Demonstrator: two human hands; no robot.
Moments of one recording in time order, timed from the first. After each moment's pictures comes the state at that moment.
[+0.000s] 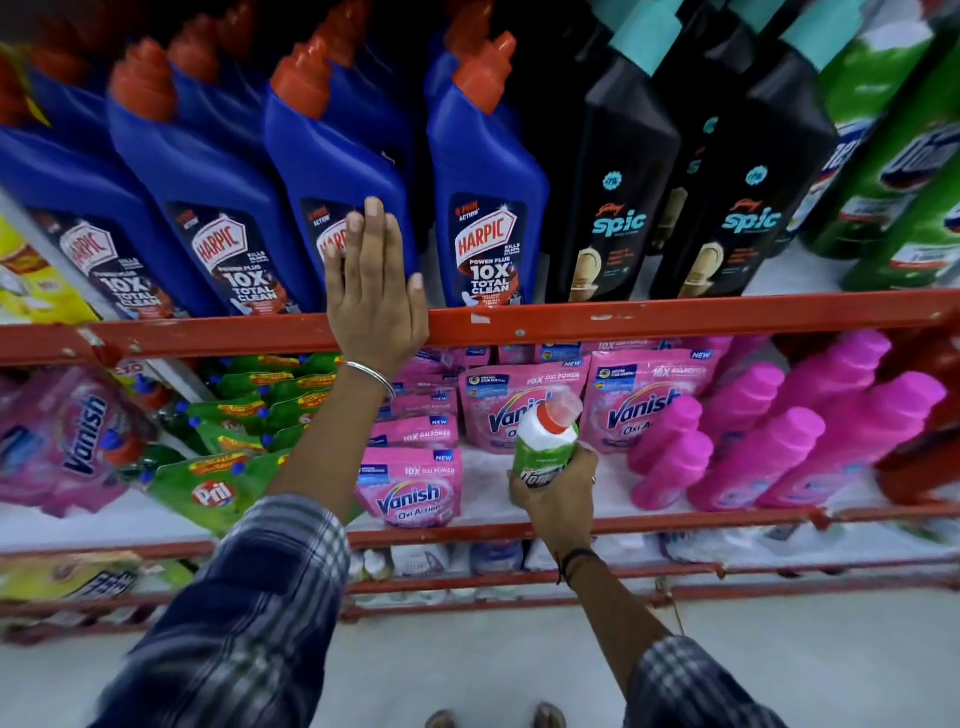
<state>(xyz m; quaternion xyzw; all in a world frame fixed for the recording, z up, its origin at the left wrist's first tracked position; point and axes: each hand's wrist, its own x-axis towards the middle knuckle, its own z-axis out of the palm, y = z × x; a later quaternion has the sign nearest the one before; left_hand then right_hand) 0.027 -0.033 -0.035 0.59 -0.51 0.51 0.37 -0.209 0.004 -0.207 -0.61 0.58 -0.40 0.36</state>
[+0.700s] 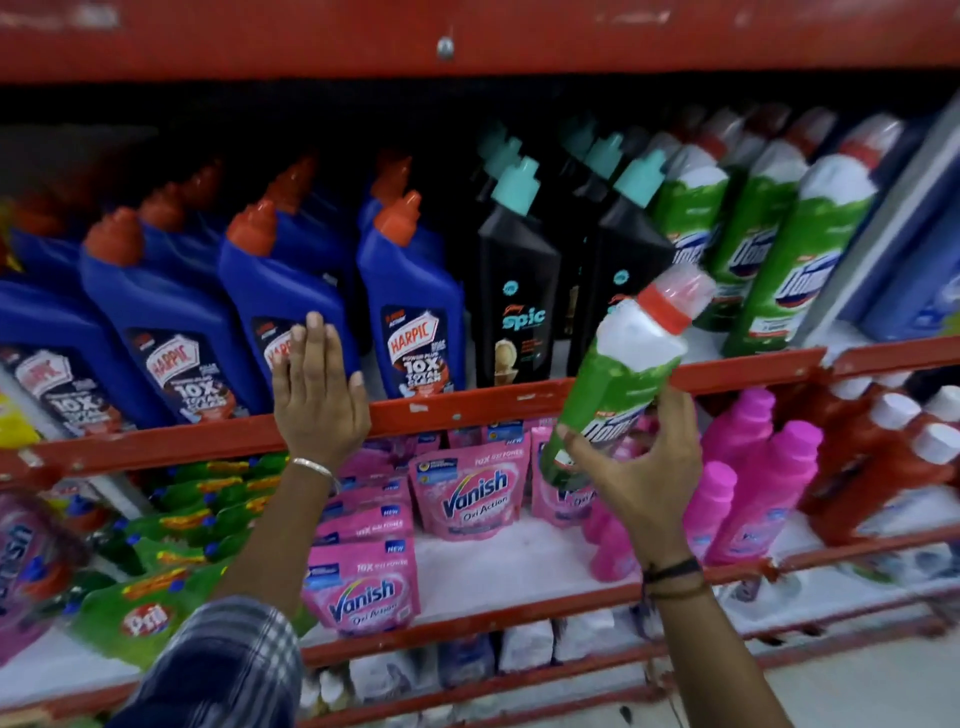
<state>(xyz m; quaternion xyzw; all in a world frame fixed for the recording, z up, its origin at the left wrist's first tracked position) 0.026 -0.029 -0.035 0.57 -0.52 0.51 0.37 -0.295 -0.016 -0.015 -0.63 0.47 -0.62 0.09</state>
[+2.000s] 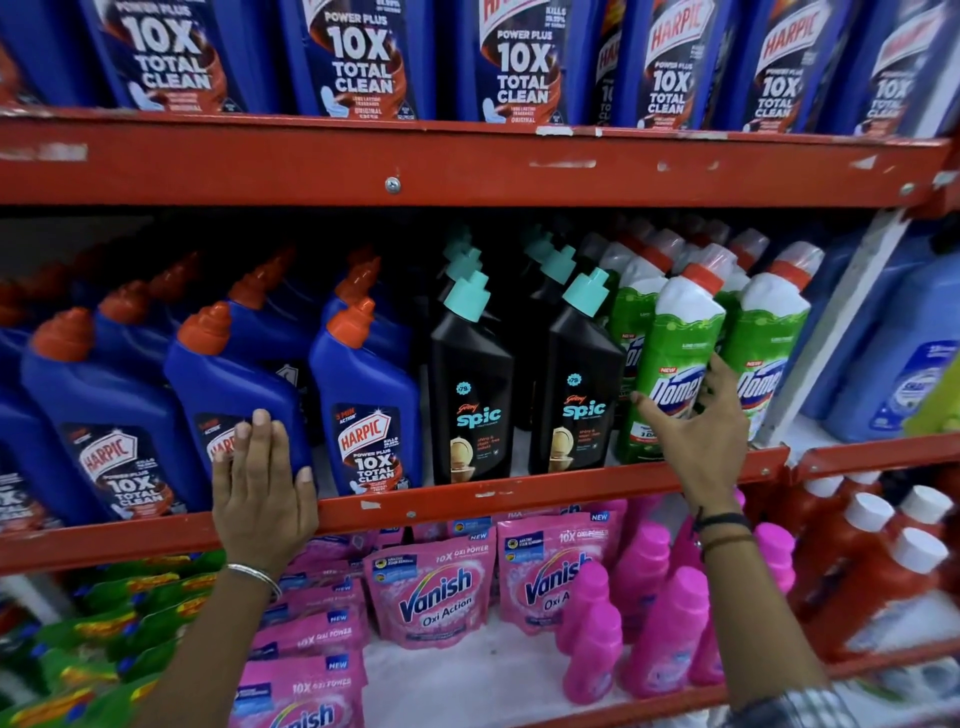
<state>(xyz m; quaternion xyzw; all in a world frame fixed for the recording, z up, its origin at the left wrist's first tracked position) 0.028 -0.033 -0.039 0.57 -0.51 0.53 0.37 -0.376 -0.157 0.044 -0.58 0.55 -0.60 0.06</state>
